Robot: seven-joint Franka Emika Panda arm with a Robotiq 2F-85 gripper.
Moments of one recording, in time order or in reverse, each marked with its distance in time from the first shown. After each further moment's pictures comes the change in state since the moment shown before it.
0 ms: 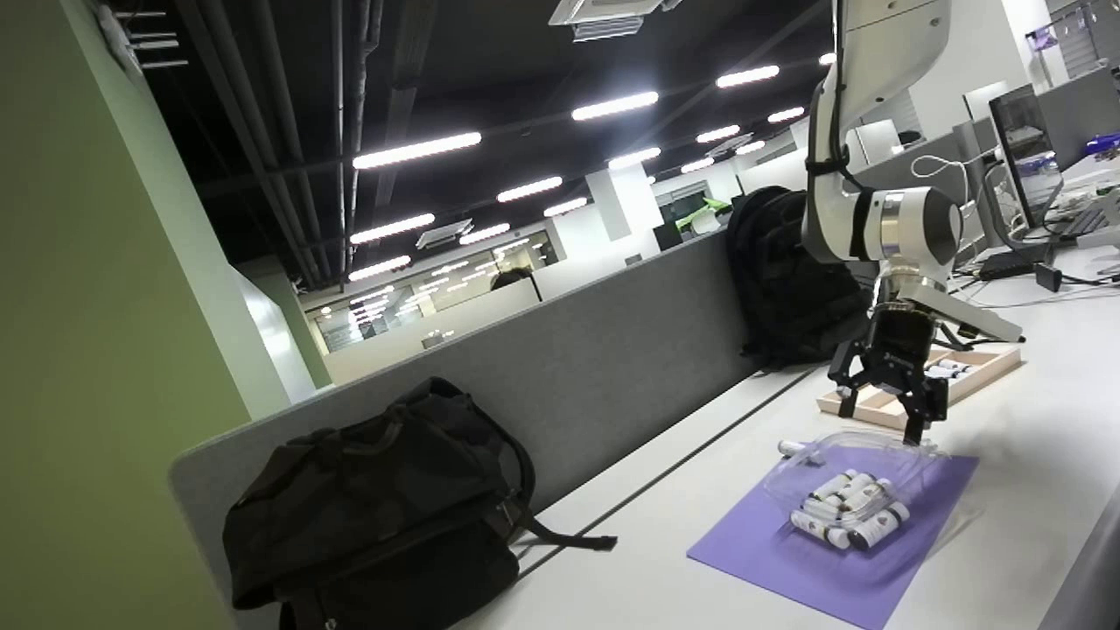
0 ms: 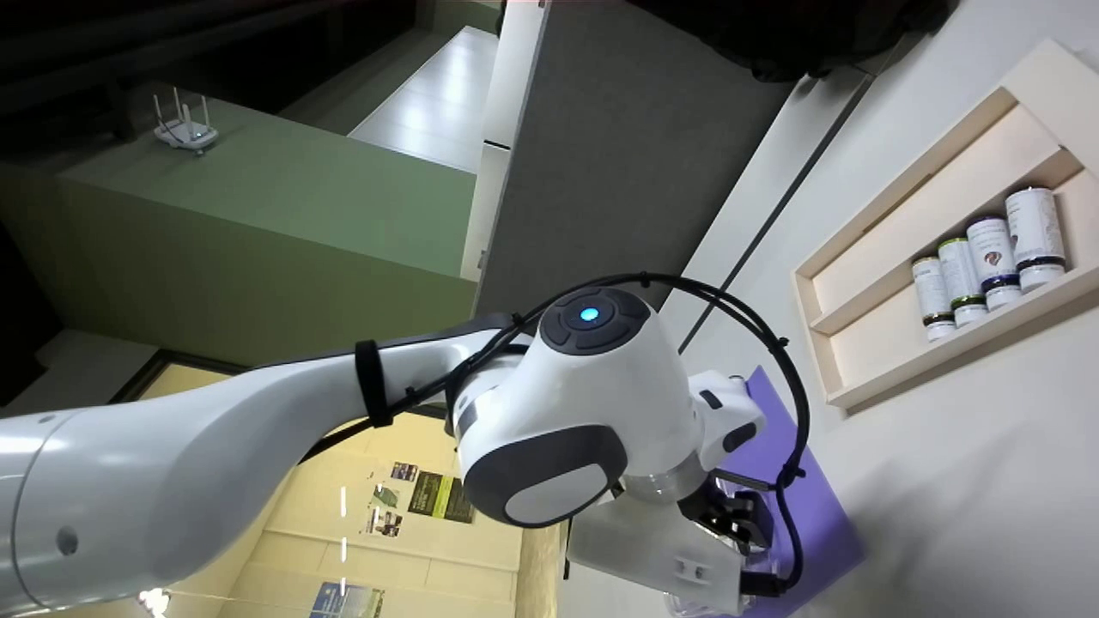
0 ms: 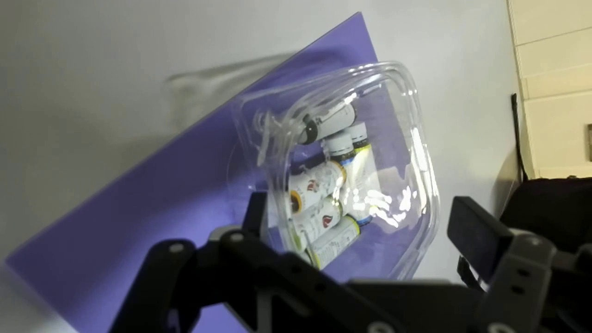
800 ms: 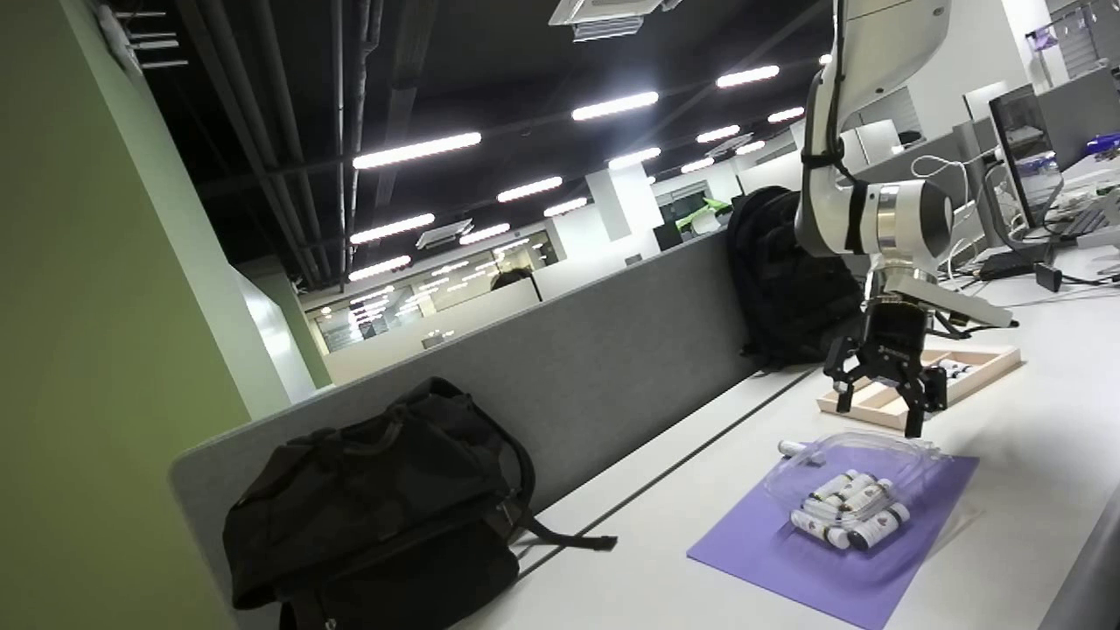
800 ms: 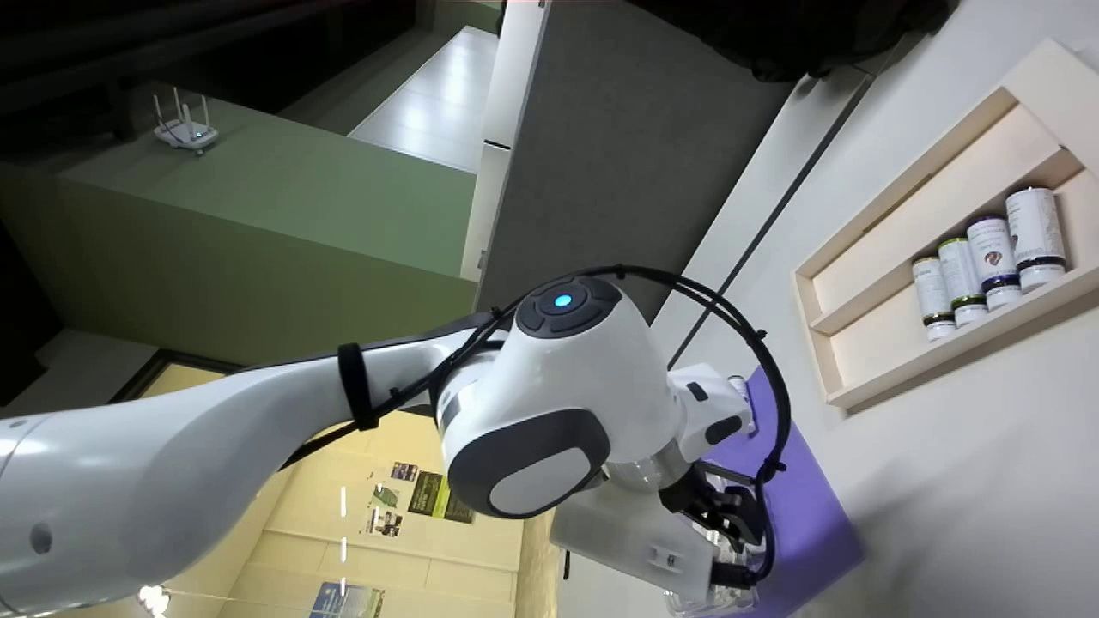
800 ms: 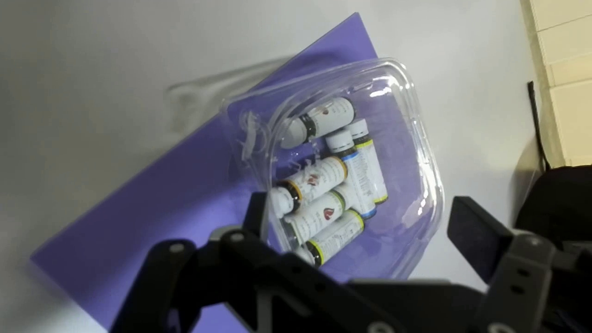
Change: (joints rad) arm -0.008 -0.031 0.012 0.002 -0.061 0.017 0.128
